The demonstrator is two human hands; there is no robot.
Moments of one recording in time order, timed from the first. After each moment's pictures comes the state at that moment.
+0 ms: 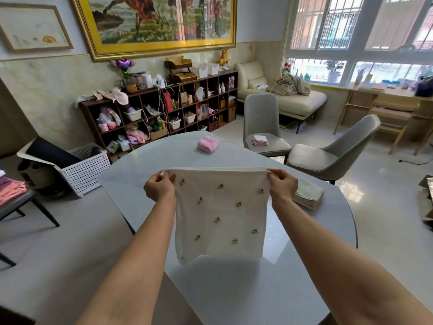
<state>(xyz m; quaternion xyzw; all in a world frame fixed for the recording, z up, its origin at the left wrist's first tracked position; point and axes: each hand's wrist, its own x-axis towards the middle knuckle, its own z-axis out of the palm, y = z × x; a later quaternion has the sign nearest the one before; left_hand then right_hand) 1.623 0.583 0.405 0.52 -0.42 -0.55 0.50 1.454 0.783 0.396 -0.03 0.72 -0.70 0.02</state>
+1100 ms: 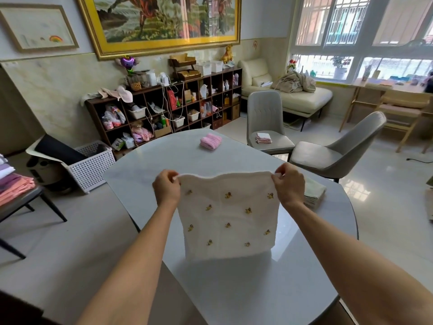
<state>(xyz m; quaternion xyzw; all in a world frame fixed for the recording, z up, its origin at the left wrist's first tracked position) 1.640 0.600 0.398 0.46 -0.73 -0.33 0.38 1.437 0.814 0.393 -0.23 0.86 -0.44 -0.13</state>
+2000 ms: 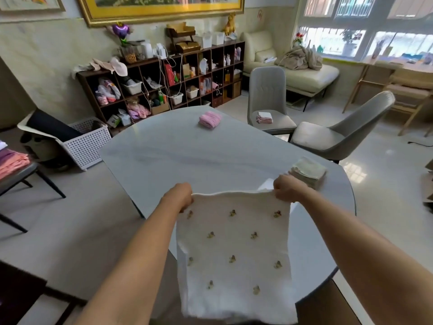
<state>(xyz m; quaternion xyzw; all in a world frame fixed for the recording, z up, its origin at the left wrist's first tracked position) 1.648 0.624 0.366 0.40 -0.89 -0.18 -0.14 1.430 0.837 0.371 -0.37 0.91 -0.01 0.17</state>
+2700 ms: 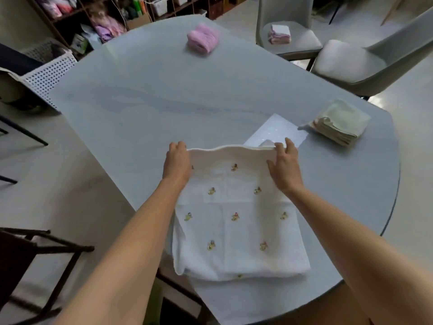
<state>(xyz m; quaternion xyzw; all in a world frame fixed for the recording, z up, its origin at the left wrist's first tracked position) 1.548 0.560 0.215 0.45 -0.86 -0.23 0.03 1.377 0.767 0.187 -0.29 0.92 -0.24 0.09</state>
